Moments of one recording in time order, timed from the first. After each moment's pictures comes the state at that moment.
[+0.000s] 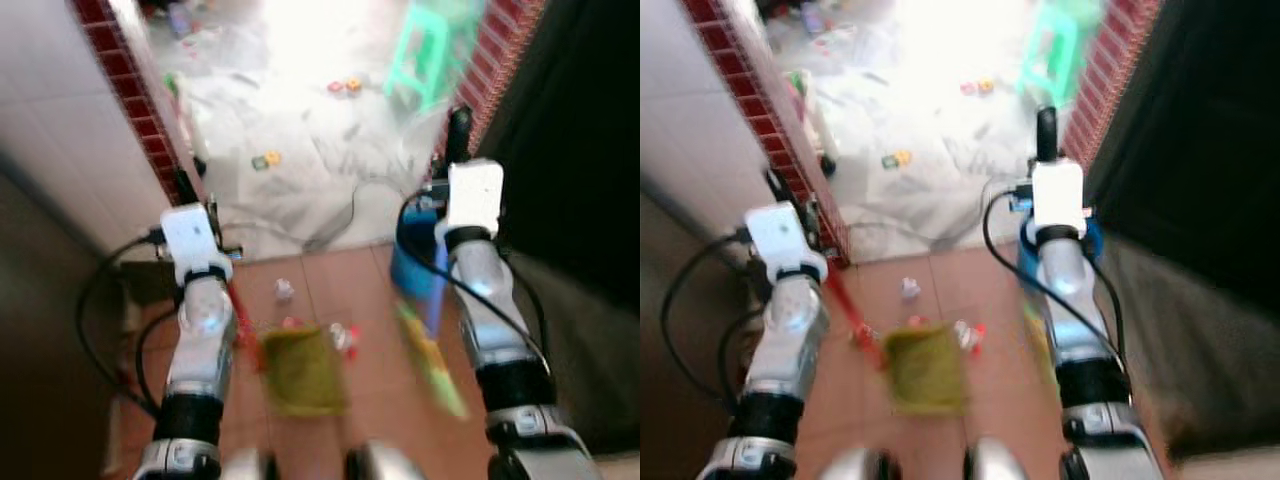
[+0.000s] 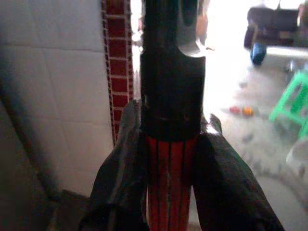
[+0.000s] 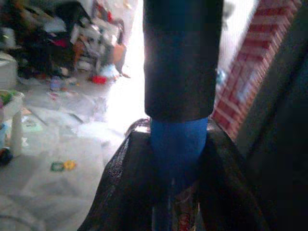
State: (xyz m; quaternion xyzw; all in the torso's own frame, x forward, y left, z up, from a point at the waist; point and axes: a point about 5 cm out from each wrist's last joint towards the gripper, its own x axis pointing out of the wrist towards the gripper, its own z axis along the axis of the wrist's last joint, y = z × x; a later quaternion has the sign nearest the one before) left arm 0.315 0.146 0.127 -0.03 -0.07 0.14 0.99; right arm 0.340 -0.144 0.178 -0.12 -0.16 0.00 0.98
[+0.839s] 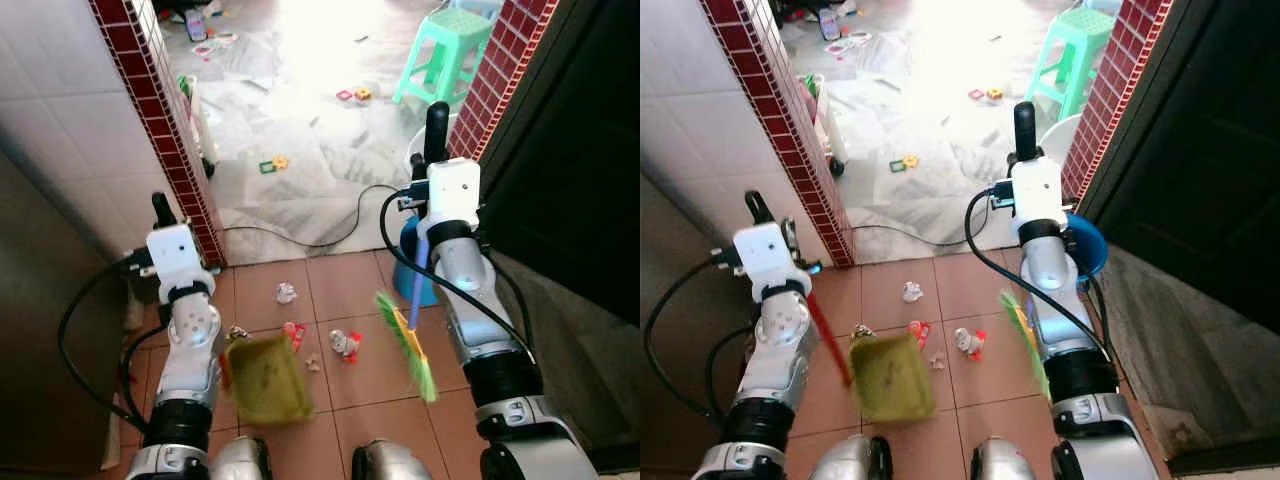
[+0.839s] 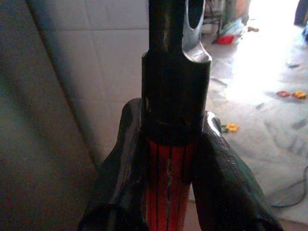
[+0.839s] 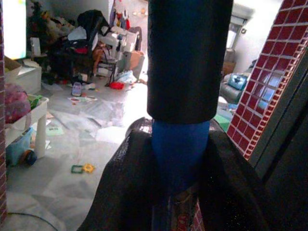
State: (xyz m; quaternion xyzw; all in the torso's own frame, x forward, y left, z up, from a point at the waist) left arm 0.305 0.170 0.091 0.02 -0.02 0.20 0.98; right arm 0.341 -0.135 0.167 -0.12 -0.15 0.01 0.98
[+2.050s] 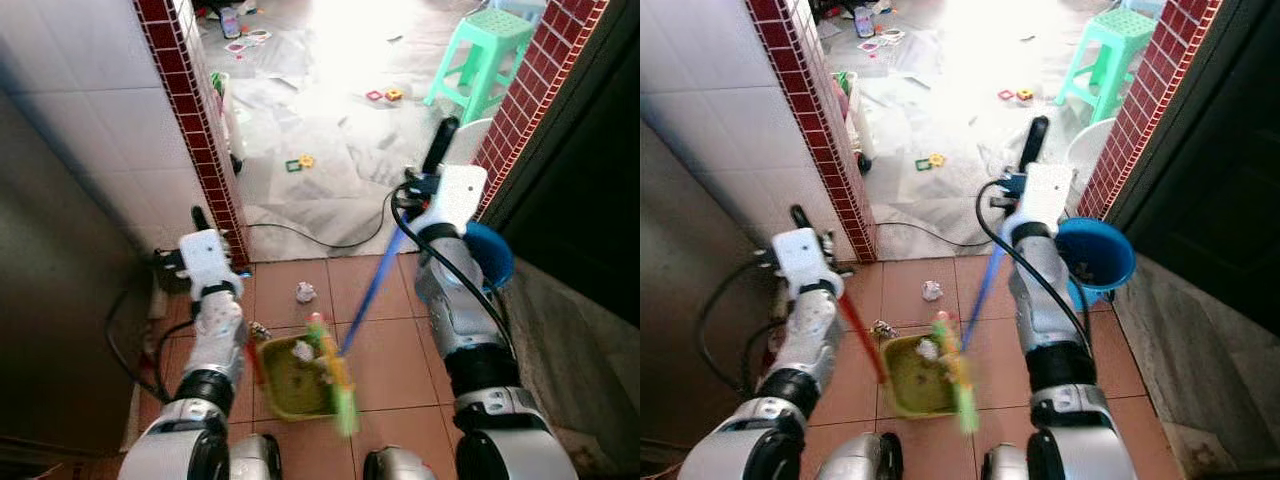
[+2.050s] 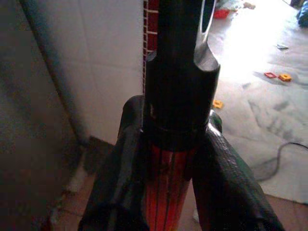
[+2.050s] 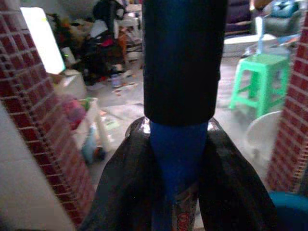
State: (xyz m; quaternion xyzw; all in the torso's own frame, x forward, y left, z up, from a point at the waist) left arm 0.327 0.135 0.061 -0.06 0.05 0.13 0.99; right arm 0.352 -0.120 0.156 0.07 -0.07 0.03 0.99
